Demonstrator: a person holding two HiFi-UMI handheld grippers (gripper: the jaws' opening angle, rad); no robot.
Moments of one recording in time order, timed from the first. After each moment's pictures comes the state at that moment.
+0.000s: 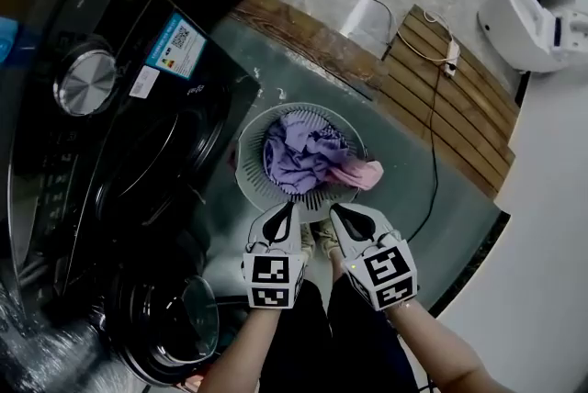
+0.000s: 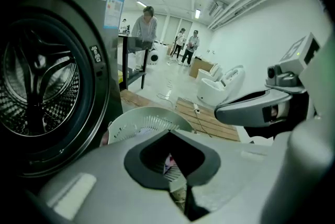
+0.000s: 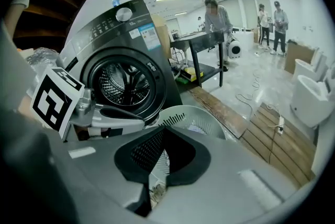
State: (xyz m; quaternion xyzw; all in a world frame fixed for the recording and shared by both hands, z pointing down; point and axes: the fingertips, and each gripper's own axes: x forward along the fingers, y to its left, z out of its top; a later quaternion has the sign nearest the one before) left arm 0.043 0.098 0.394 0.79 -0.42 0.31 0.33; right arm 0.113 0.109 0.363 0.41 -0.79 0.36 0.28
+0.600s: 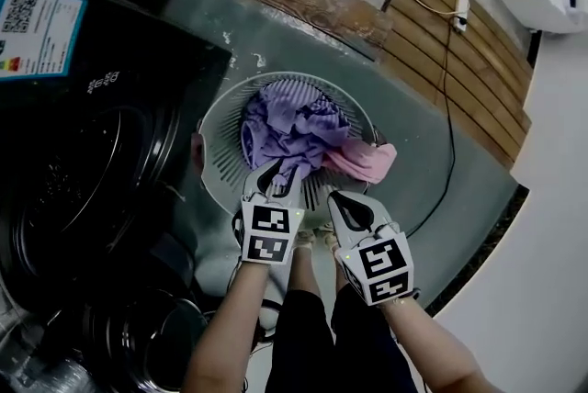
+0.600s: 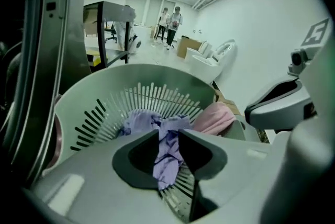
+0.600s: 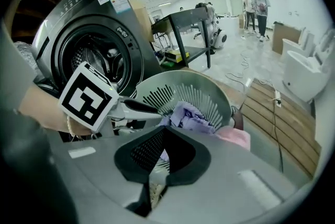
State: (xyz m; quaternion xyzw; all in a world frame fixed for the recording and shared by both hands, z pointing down) left arm 0.072 0.074 0.576 0.81 -0.32 0.39 0.32; right arm 0.131 0.128 0.509 0.45 -0.73 0.41 0.30
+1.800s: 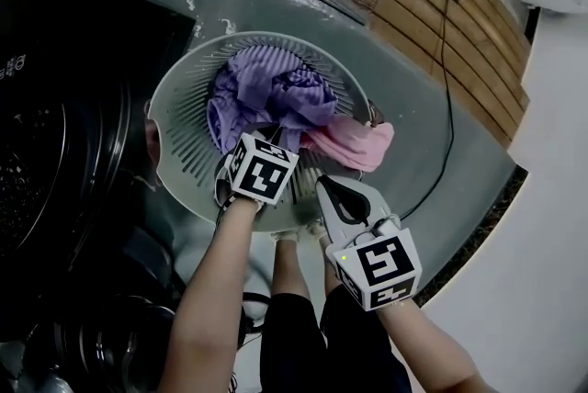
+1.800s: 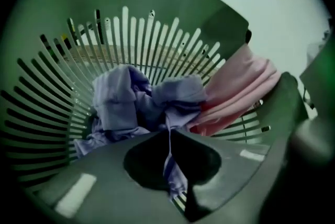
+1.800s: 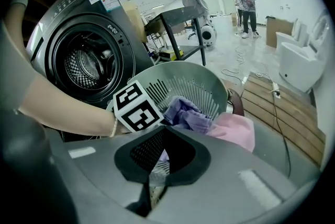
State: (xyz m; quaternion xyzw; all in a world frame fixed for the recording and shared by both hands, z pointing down) left arm 0.105 0.086 0.706 0.78 -0.18 0.51 0.33; right arm 0.143 0.133 0.545 0.46 -0.72 0.43 0.28
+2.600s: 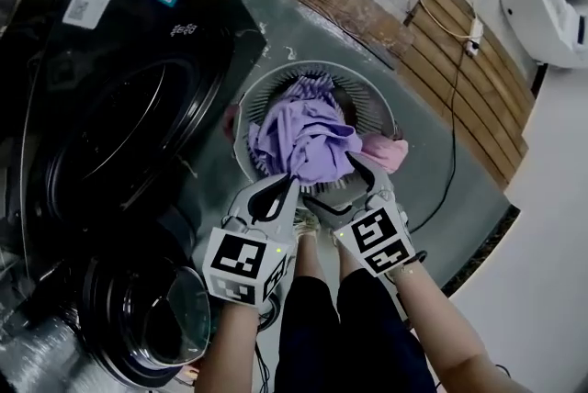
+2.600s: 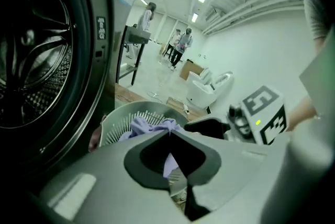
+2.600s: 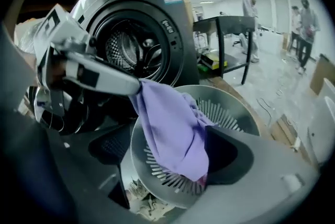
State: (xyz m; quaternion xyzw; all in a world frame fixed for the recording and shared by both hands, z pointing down) left arm 0.024 0.081 0.427 0.81 -0.35 0.26 0.38; right arm 0.066 0.107 0.483 0.30 -0.83 0.31 0.36
